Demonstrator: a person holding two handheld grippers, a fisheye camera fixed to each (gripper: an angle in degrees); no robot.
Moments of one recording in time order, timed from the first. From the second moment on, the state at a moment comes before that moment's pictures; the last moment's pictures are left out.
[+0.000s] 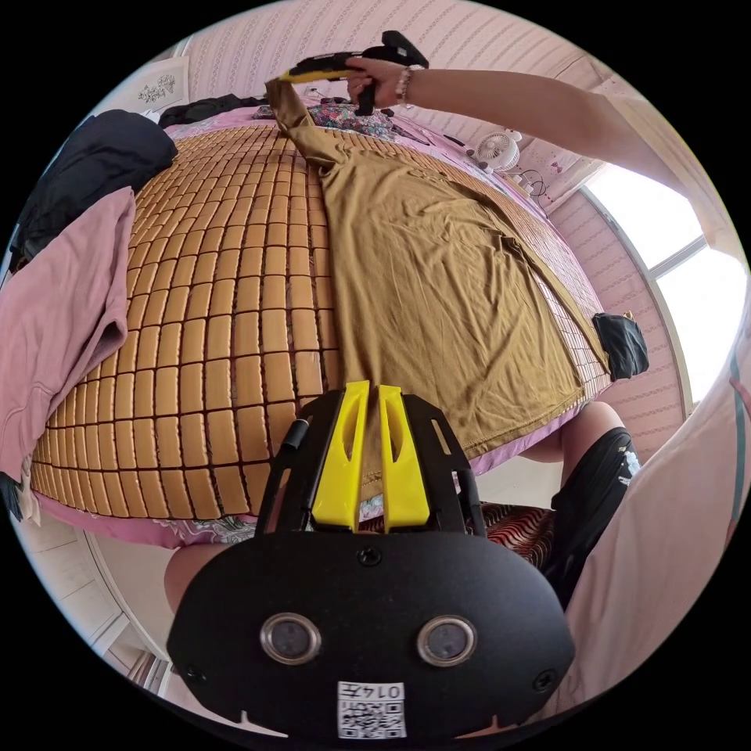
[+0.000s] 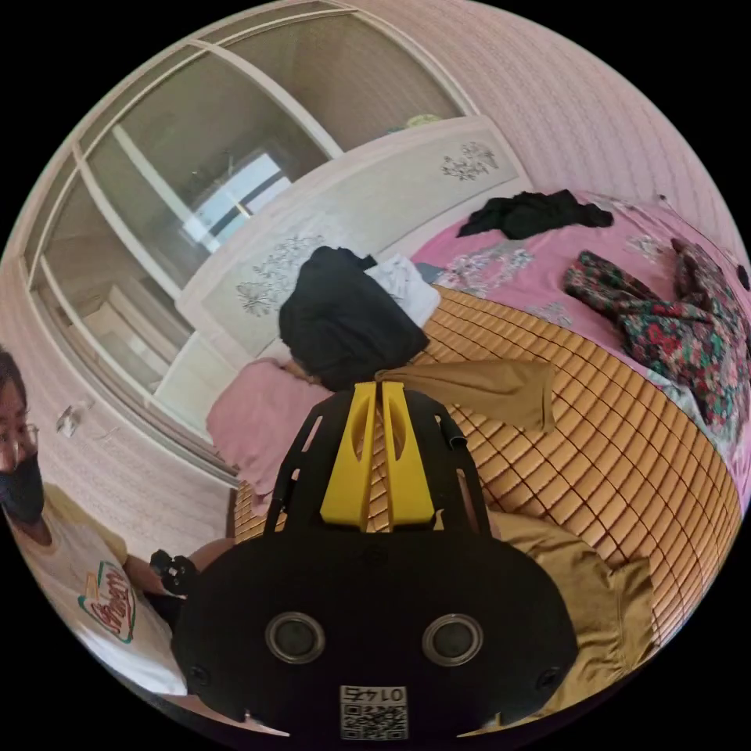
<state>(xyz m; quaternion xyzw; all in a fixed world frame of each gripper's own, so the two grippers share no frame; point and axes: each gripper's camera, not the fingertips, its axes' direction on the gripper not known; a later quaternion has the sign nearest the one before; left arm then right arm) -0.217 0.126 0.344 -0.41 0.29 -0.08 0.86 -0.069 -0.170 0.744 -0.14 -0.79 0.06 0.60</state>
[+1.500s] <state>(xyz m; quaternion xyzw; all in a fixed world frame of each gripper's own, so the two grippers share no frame) -0.507 -0.063 0.128 -0.21 0.07 -0.14 0.97 -0.161 0.022 0.739 -0.37 -0.55 0.06 0.75</state>
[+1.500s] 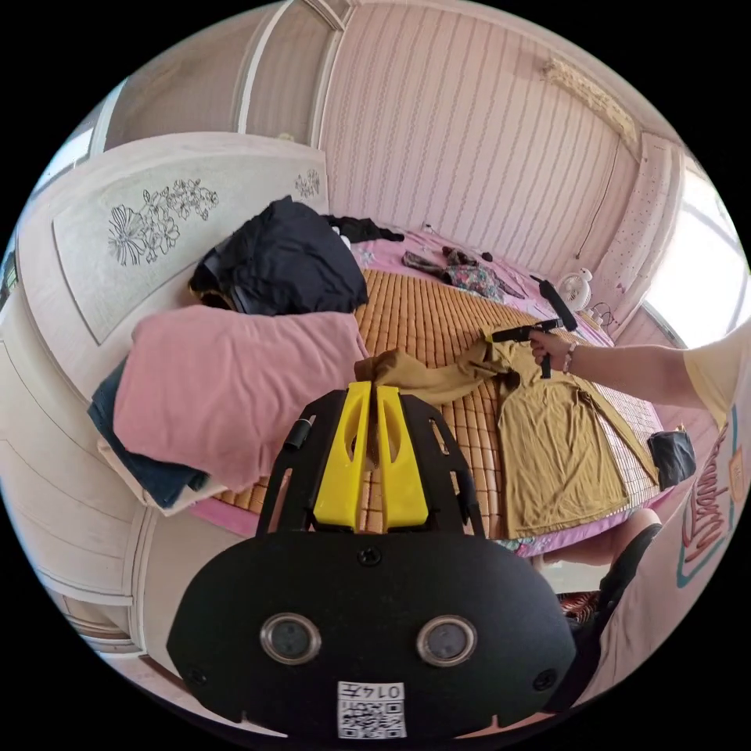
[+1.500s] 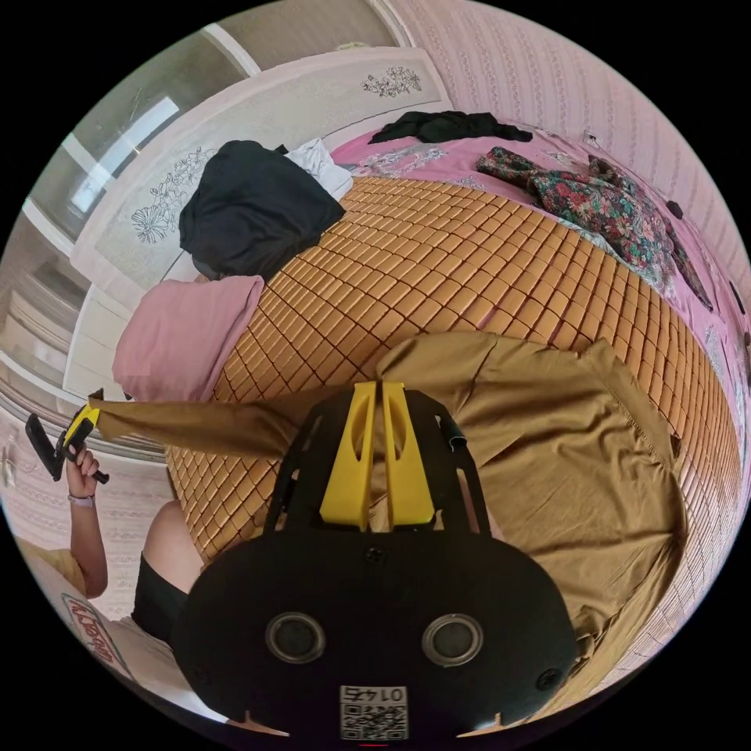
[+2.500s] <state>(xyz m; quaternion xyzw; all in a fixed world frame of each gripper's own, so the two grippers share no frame) -0.658 -0.023 0.212 -0.32 -0.02 -0.33 0.89 -0.210 0.041 0.731 -0.38 -0.52 -0.03 0.77</state>
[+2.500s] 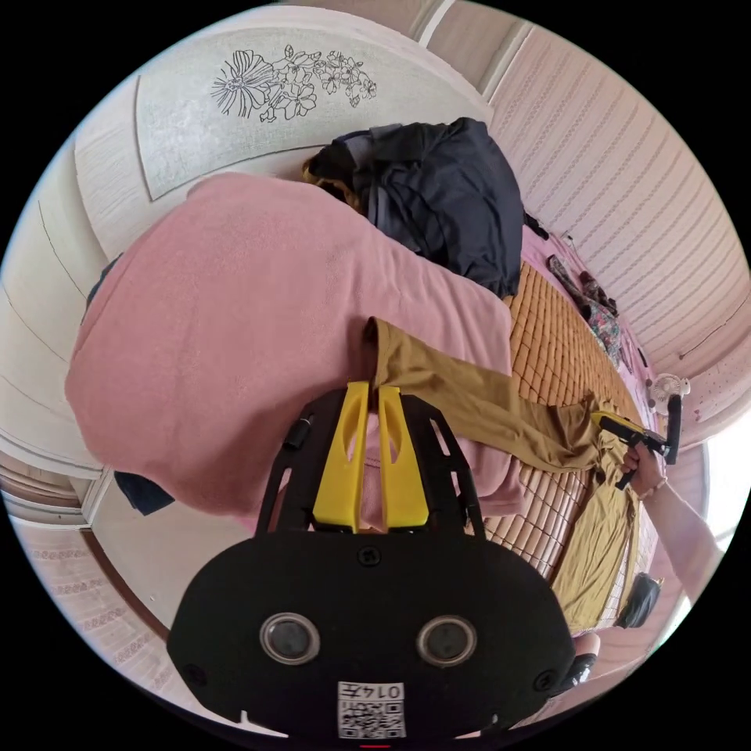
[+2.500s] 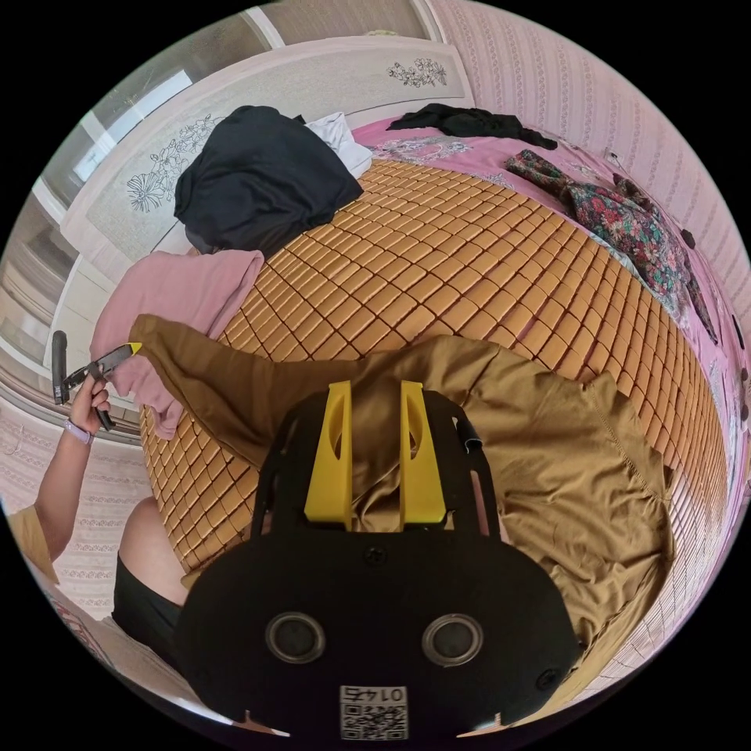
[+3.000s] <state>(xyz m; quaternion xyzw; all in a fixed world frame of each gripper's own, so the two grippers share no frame) -0.662 -0.005 0.205 -0.33 -0.03 -0.33 0.89 -0.226 0.028 0.770 -0.39 -0.45 -0.04 0.80</state>
